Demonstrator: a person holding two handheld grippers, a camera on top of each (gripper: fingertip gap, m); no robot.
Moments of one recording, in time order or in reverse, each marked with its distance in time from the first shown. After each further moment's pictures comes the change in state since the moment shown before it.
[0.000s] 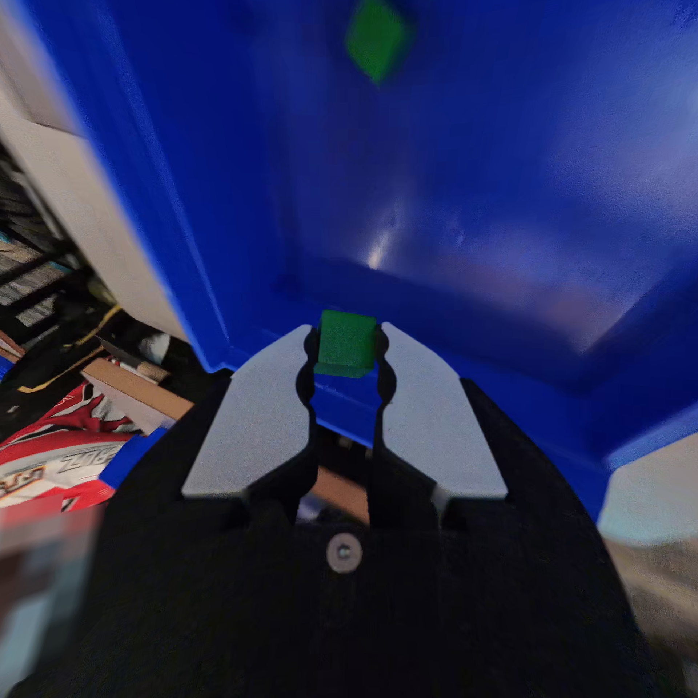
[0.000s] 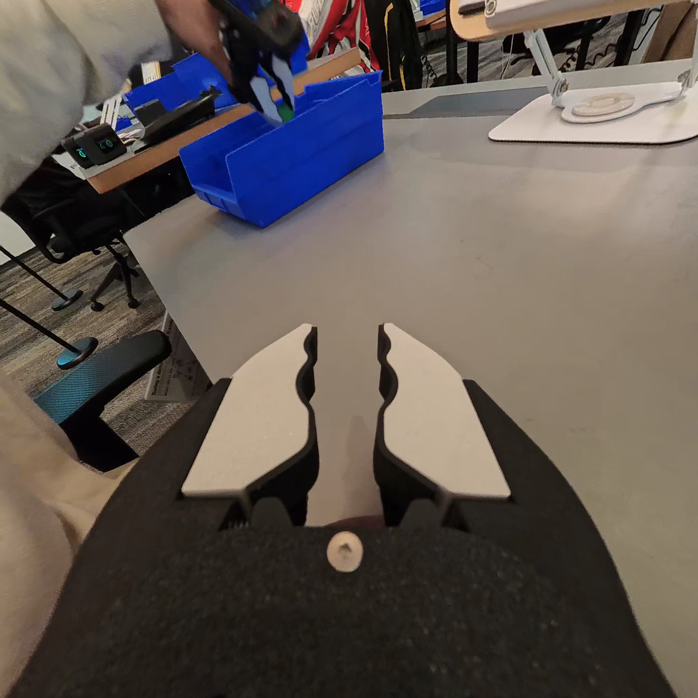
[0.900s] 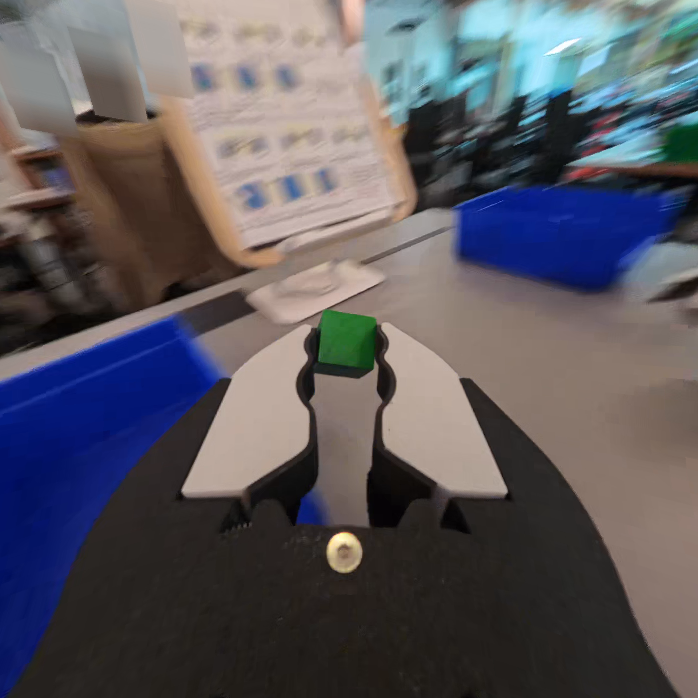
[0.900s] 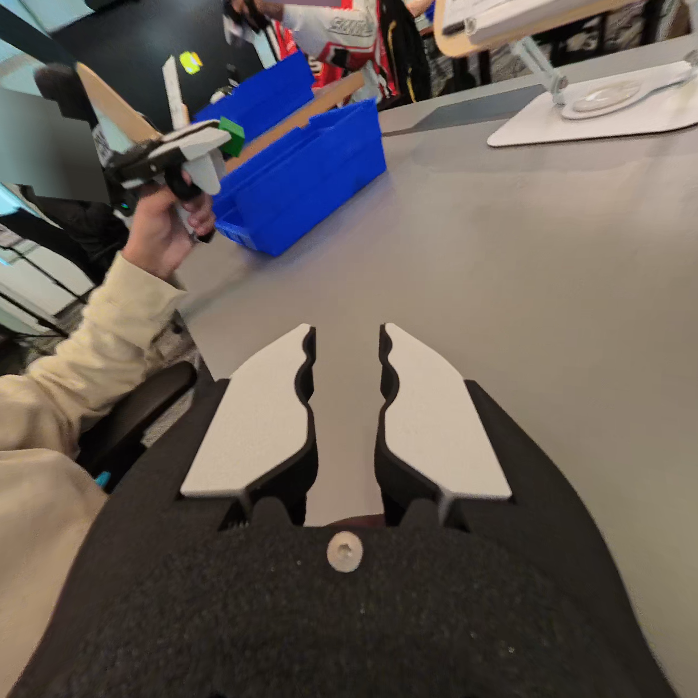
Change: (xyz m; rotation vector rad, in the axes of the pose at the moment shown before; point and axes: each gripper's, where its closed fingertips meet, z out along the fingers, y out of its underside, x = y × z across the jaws) left arm 0.099 -0.116 -0.175 1.441 -0.246 -0.924; right arm 0.016 -0.021 -0.002 0.028 -0.061 0.121
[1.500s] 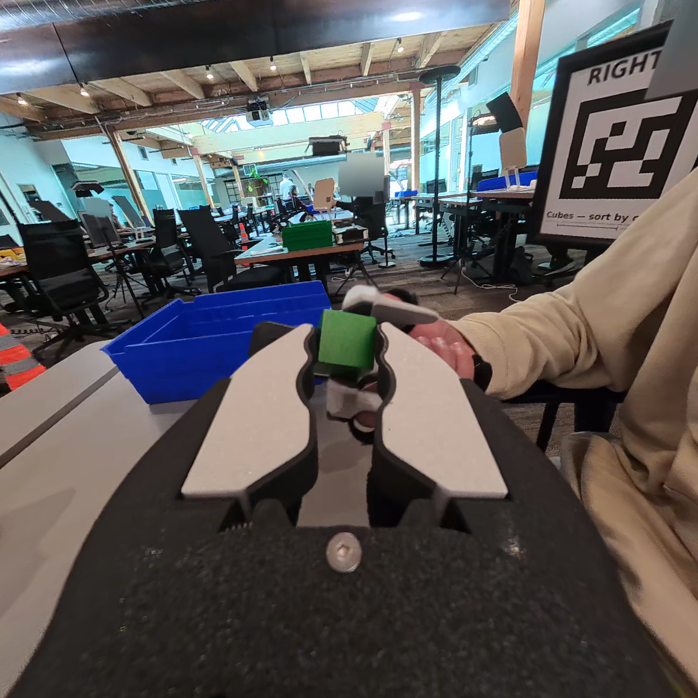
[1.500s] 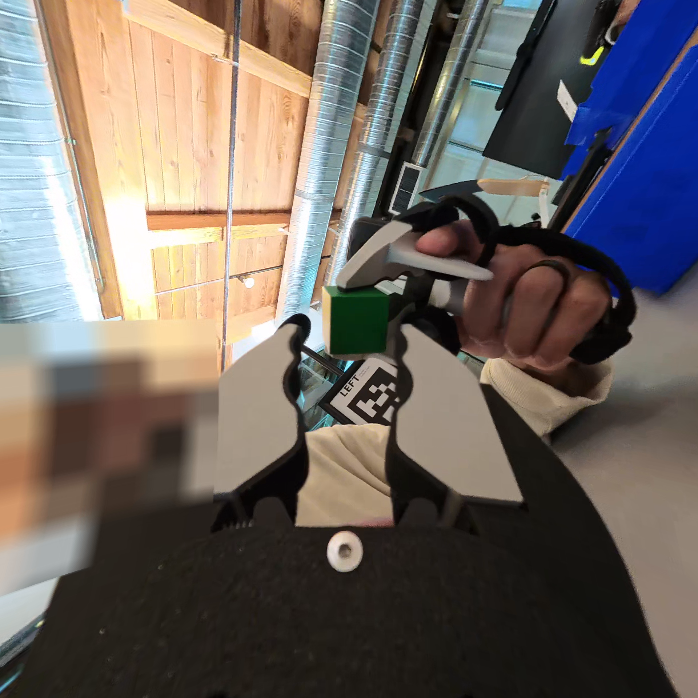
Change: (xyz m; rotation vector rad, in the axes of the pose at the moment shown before) left arm 0.249 -0.050 0.106 0.272 0.959 0.014; right arm -0.044 -0.094 0.035 0.060 -1.031 0.891
